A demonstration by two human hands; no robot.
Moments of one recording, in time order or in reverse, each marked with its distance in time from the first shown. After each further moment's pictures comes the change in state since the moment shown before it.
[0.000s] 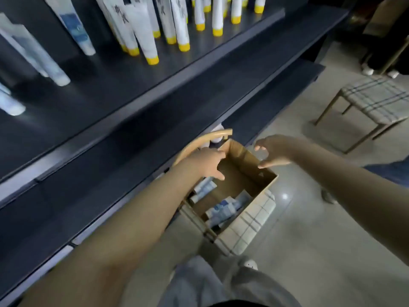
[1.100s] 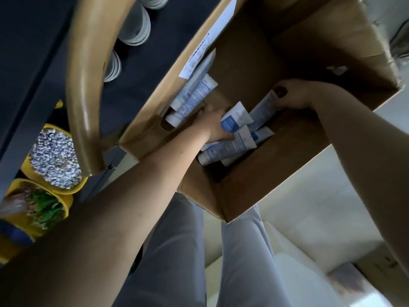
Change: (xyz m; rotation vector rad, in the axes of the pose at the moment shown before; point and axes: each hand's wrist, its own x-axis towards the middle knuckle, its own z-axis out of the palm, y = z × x) left_hand 0.219 -0.091 0.334 -0.606 -0.579 -0.257; right_hand 0.284 0.070 0.313 0.528 -0.611 0.421
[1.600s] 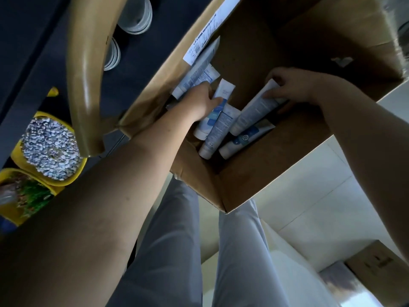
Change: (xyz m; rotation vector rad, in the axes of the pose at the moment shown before) left_hand -0.001 -0.015 -0.027 -0.251 0.222 -0.017; right_hand -0.020 -0.012 0.002 0.137 0.016 -0.164
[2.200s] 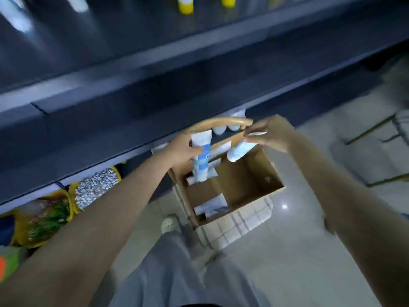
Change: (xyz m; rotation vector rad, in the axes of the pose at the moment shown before) left_hand -0.322 0.093 -0.078 -0.307 0.530 0.282; right_hand -0.317 -0.104 -0.086 -0.229 0.377 -0.734
